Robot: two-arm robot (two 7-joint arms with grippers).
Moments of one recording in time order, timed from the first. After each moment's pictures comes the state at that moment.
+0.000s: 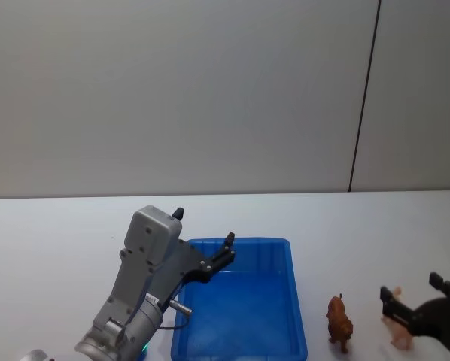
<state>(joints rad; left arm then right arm) -0.24 0.38 0.45 -1.63 -0.20 0.01 -0.01 -0.04 0.40 -0.17 -1.71 0.36 0.16 0.10</state>
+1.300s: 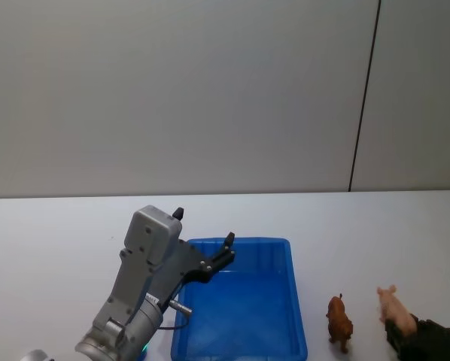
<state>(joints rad) -0.24 0.38 0.45 -1.63 -0.20 0.01 -0.01 0.05 0.34 -0.20 -1.52 0.36 0.31 0.10</state>
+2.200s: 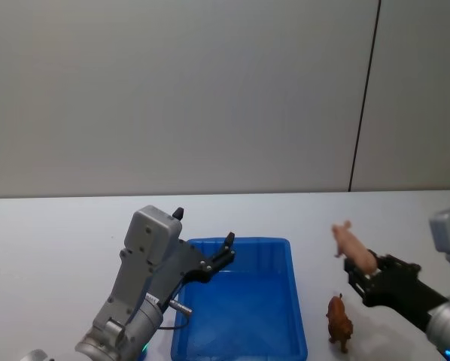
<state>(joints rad) -0.24 0.38 0.45 -1.63 -0.20 0.01 -0.01 0.13 0.32 -0.21 -1.62 0.29 0.25 0.27</state>
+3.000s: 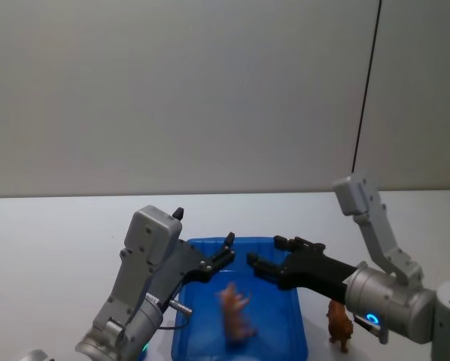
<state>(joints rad) -0.24 0.38 0.45 -1.63 -0.20 0.01 -0.01 0.35 0.17 -0.31 -1.48 0.26 0.41 0.49</state>
